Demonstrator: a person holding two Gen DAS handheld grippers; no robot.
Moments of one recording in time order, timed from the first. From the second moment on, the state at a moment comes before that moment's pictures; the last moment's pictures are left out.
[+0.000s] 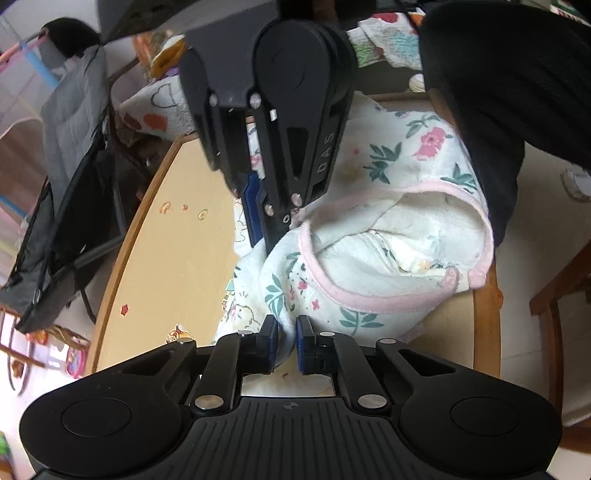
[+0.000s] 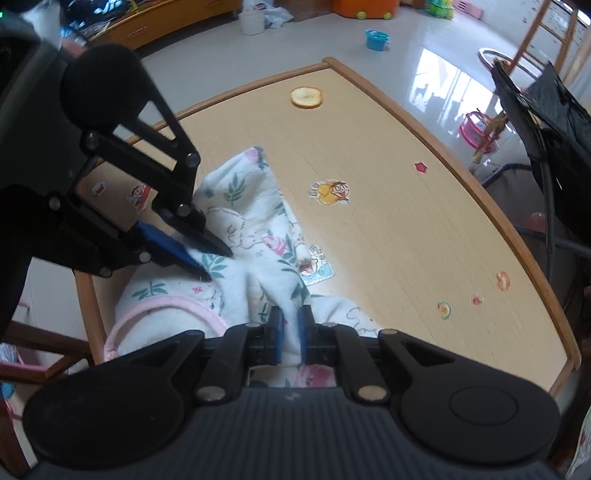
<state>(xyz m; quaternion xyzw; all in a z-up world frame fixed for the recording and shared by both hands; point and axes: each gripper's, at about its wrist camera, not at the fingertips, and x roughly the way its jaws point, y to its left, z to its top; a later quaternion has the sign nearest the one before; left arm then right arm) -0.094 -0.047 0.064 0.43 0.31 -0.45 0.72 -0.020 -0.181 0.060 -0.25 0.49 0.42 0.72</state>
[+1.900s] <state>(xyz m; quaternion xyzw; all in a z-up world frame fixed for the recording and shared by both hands) -0.117 -0.031 0.036 0.28 0.35 -0.36 0.81 -0.158 -0.231 0.065 -0.19 0.49 0.30 0.80</state>
